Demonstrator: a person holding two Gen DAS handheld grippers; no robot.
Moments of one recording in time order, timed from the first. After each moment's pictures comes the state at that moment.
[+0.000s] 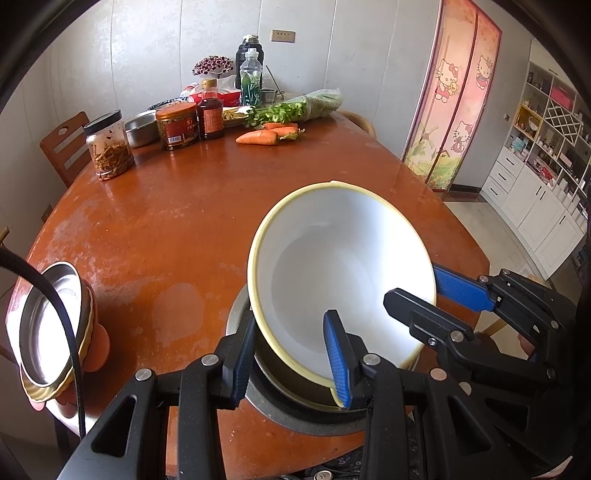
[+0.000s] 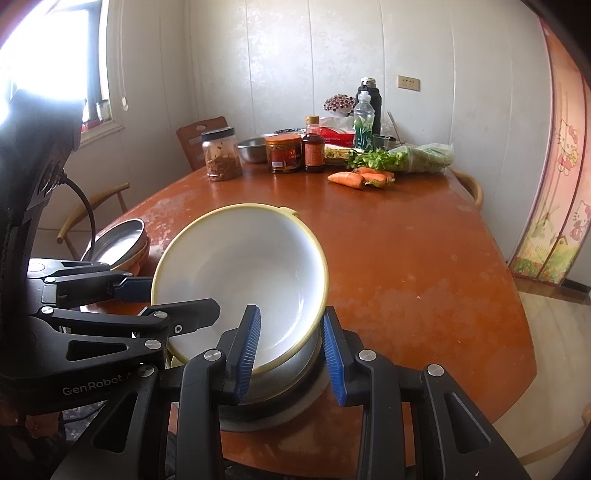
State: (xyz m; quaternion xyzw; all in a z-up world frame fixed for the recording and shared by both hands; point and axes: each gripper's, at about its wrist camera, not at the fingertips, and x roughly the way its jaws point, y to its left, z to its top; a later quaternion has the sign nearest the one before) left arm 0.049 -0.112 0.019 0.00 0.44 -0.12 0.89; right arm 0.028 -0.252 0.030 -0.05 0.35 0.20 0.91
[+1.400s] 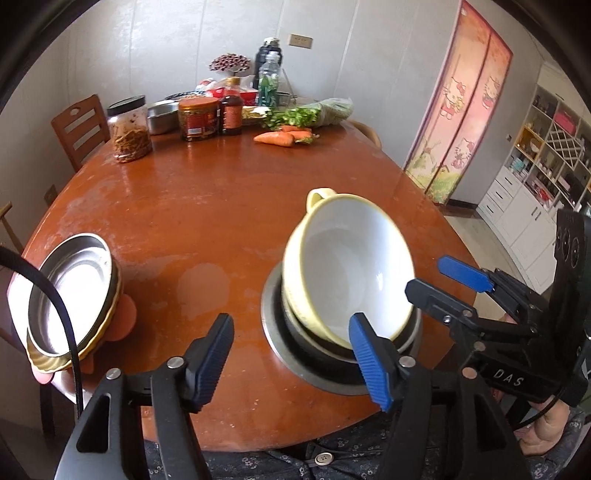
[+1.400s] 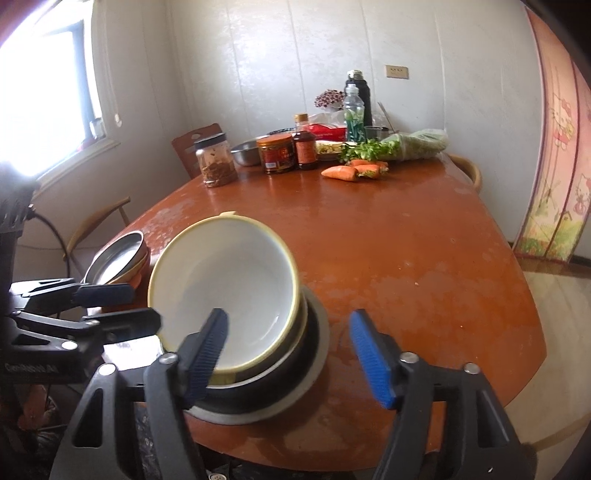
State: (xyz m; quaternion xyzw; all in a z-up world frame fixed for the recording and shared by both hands) left arm 0.027 -0.068 0.025 -0.04 0.44 -0.12 0.89; right arm 0.031 -0.270 0.027 0.00 0.36 0.20 0.91
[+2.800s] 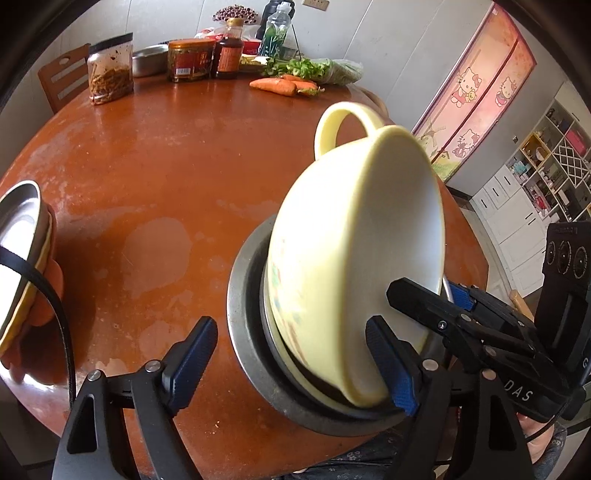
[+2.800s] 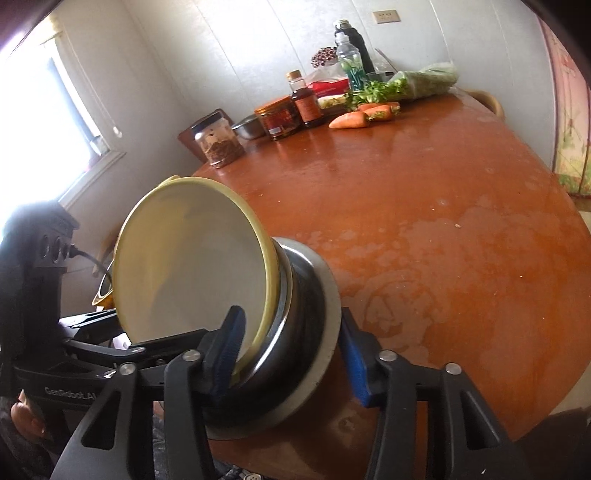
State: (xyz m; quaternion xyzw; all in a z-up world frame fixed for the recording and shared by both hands) left arm 0.068 -0.087 -0.034 -0.10 0.51 -0.14 0.84; right arm 0.055 -0.283 -0.016 0.09 0.43 0.25 0.87
